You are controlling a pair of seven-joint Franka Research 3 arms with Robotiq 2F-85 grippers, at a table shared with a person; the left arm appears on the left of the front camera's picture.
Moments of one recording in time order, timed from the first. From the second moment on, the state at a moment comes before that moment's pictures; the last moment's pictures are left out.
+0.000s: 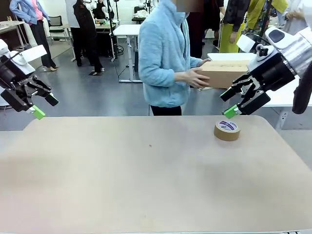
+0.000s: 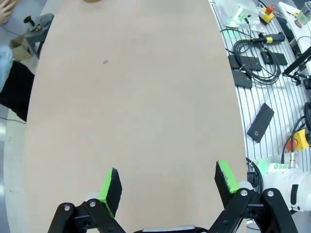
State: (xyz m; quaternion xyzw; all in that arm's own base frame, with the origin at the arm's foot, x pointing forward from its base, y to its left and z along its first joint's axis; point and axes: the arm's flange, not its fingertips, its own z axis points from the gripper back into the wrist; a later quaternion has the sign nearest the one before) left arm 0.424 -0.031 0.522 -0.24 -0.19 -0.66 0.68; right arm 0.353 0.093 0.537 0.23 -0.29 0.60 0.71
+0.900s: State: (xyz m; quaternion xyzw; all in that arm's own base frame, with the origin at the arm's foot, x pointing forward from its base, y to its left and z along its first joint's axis) left arm 0.465 0.020 0.488 -0.39 -0.31 -0.50 0.71; right arm 0.408 -0.001 0.512 0.41 -0.42 0.40 0.71
